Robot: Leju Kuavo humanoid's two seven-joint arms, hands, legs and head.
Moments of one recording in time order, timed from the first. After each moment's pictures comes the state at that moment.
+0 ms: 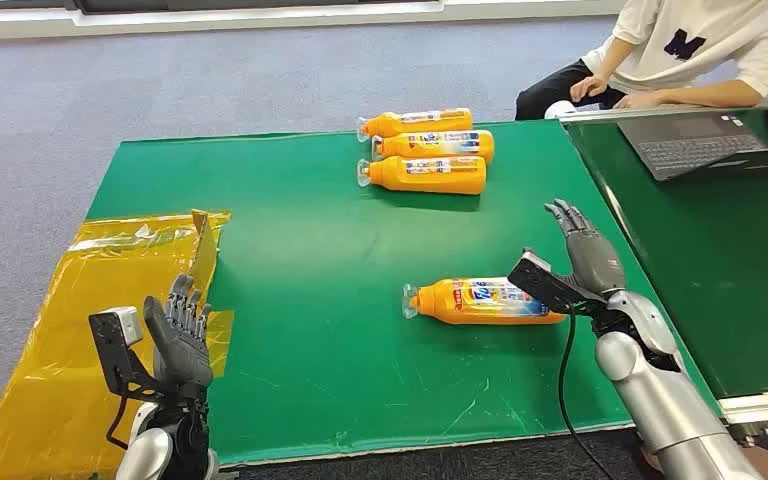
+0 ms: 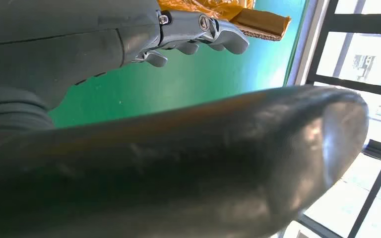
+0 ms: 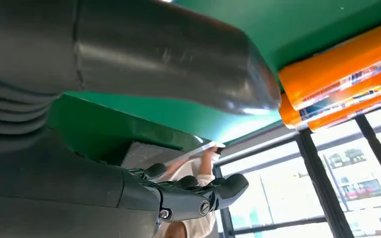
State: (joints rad) left arm -0.02 -0.08 -0.20 -1.46 0.32 0.25 -0.10; right arm -0.35 -0.35 0.22 -1.24 0.64 -0.08 -0.10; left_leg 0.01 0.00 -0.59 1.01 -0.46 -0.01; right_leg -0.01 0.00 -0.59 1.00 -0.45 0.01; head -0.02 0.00
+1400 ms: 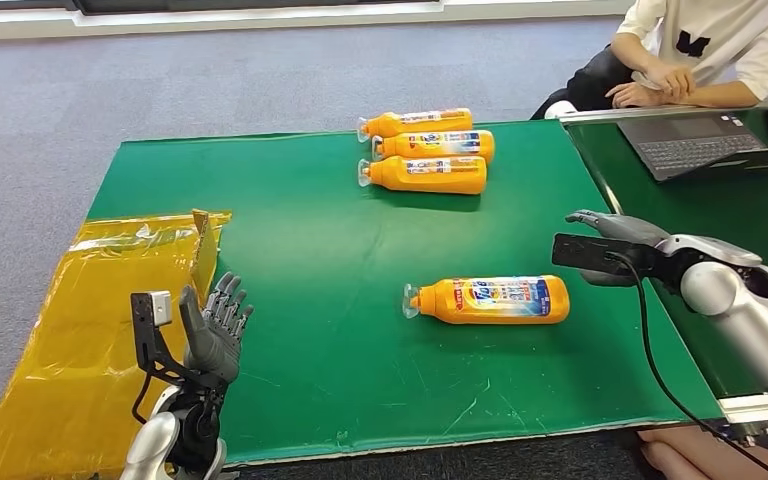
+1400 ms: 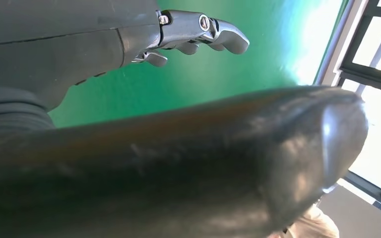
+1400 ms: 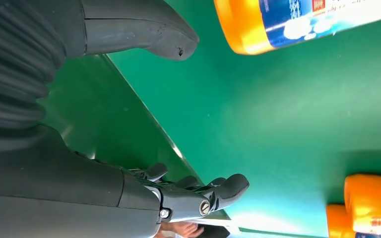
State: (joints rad) left arm -0.09 -0.07 -0.22 -1.34 0.47 0.08 0.00; right arm -0.65 -0.73 0.54 -1.26 0.28 0.56 0.09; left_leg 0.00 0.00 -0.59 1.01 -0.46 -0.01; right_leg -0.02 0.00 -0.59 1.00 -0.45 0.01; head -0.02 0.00
